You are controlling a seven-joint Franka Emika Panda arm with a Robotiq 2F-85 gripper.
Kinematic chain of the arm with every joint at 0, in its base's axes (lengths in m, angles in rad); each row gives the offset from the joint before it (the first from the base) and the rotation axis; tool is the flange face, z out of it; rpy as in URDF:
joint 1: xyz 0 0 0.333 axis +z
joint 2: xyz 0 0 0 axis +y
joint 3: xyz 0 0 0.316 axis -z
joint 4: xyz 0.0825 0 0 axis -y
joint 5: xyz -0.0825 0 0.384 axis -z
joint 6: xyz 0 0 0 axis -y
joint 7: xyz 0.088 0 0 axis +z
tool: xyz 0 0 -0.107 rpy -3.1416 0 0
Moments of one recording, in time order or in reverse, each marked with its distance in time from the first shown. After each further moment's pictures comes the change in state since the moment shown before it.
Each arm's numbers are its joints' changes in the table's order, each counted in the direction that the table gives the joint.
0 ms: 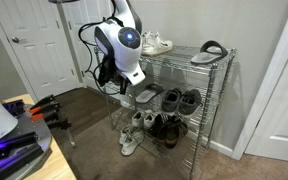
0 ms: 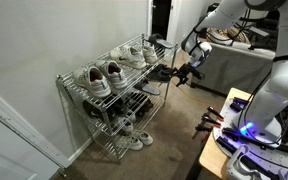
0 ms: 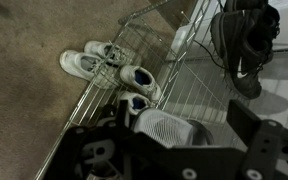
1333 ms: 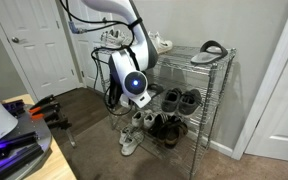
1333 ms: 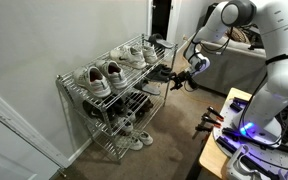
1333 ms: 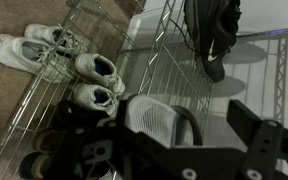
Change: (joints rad) arm -0.065 0.296 0.045 0.182 -0.285 -0.289 0.337
